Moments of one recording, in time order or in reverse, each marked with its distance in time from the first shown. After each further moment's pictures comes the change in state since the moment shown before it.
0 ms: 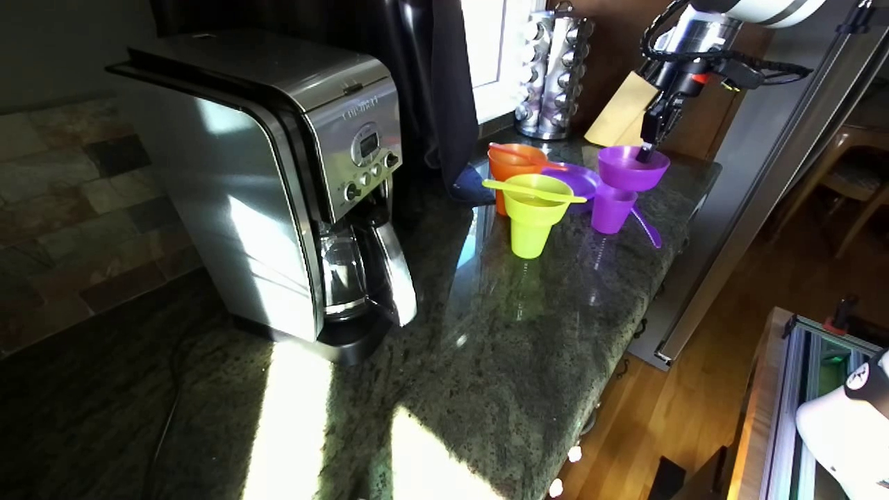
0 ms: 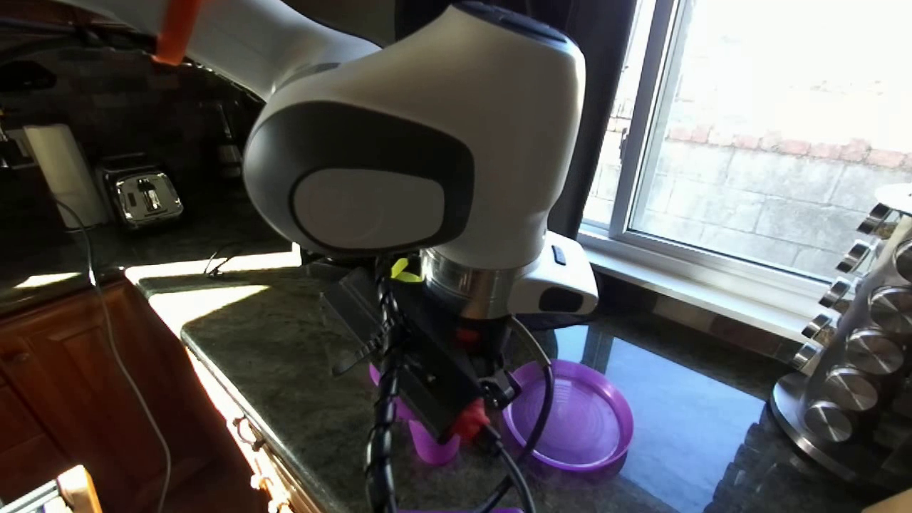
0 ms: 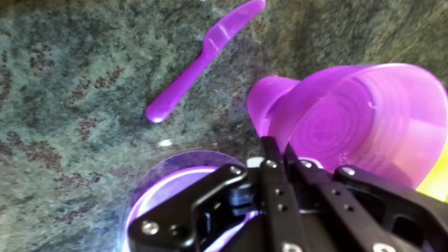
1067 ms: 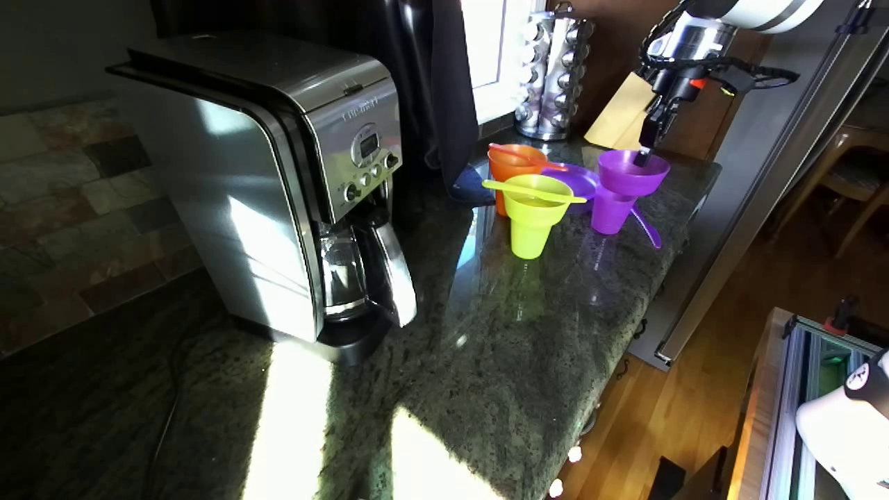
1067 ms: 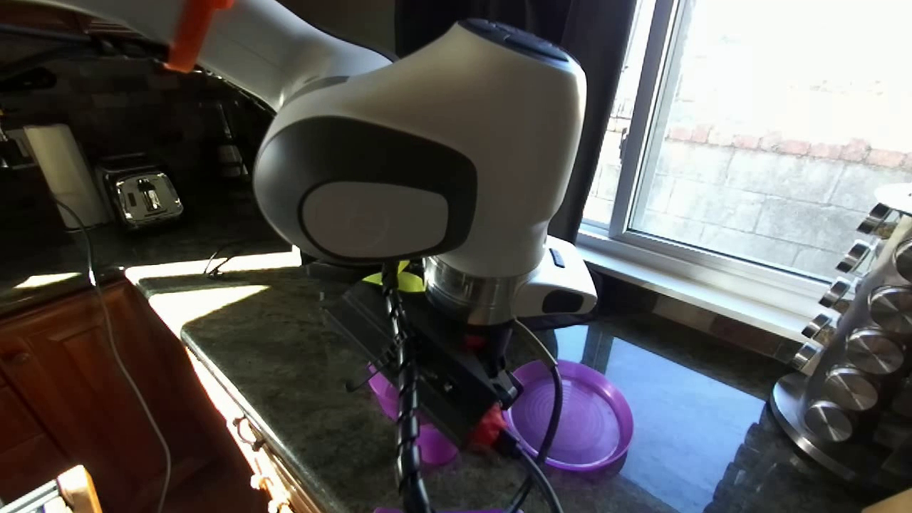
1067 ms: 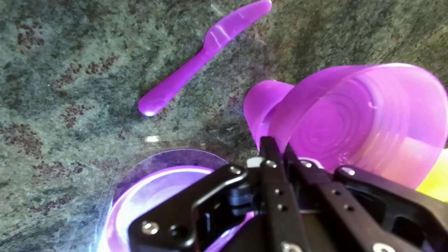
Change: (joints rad) arm 0.006 0.018 -0.003 0.001 0.015 0.011 -0.095
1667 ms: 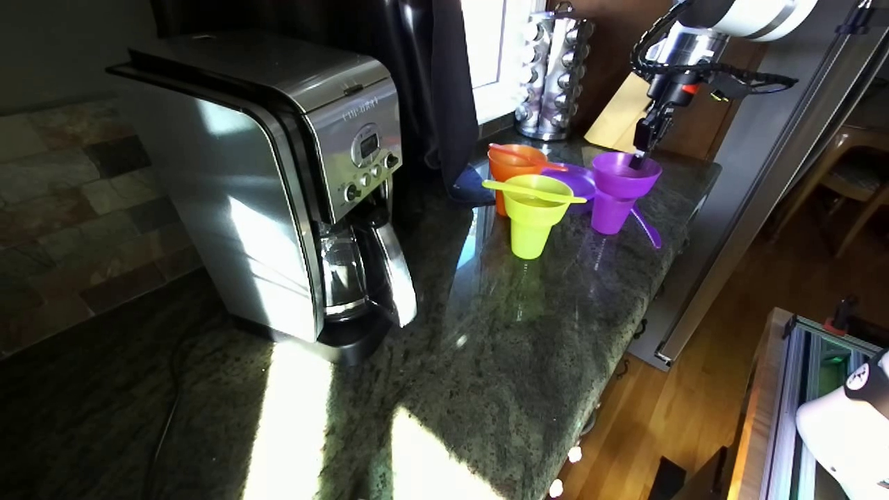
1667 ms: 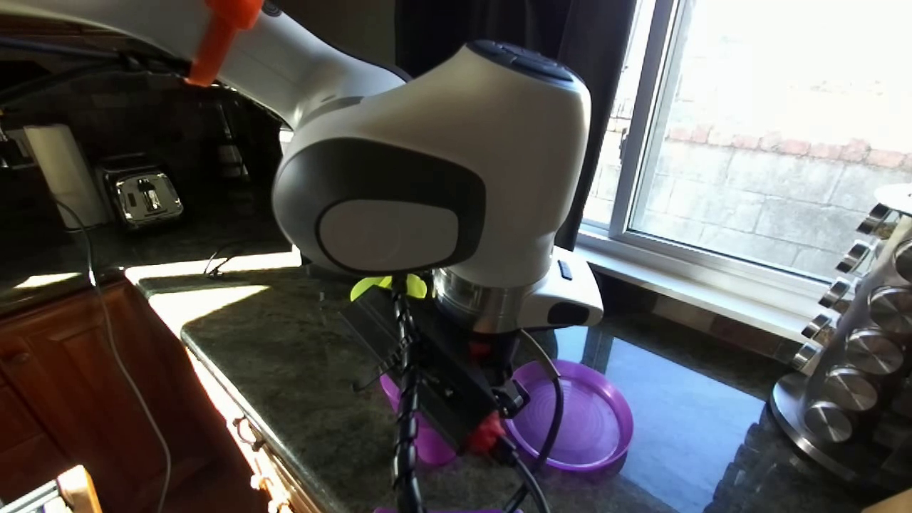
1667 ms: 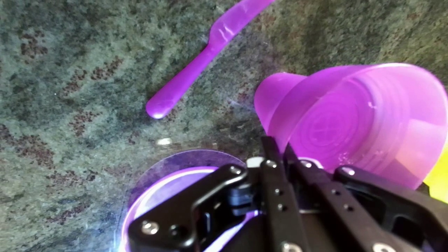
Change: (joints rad) arm 0.000 0.035 0.001 0.008 0.005 0.038 0.066
